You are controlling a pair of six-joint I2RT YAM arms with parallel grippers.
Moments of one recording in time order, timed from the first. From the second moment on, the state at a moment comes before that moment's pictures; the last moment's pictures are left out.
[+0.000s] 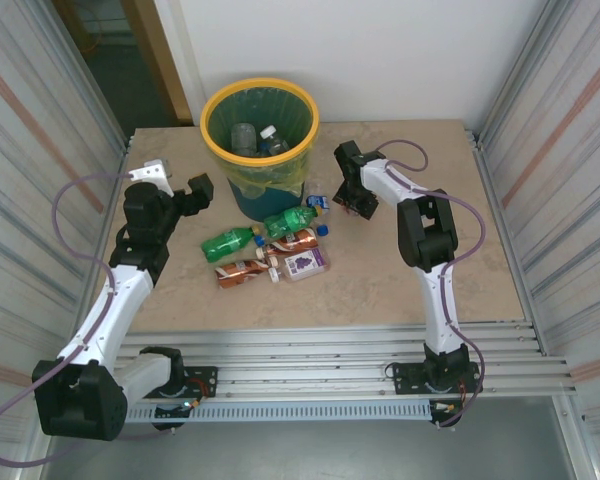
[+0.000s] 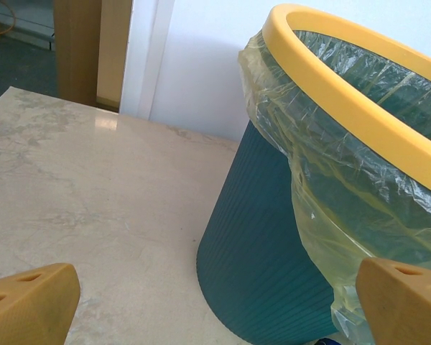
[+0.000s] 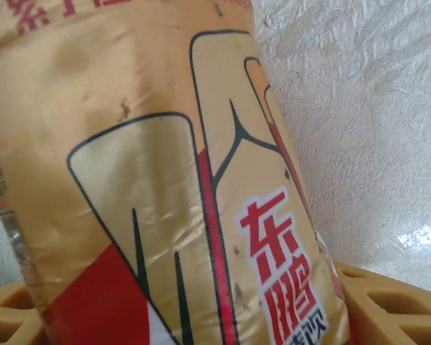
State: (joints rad) left arm -0.10 1.06 0.80 0.00 0.01 -0.33; right arm 0.38 2.31 1.90 -0.93 0.13 0.93
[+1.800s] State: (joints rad) left arm -0.41 1.29 1.33 0.00 0.55 -0.43; right arm 0.70 1.27 1.05 -0.05 0.20 0.28
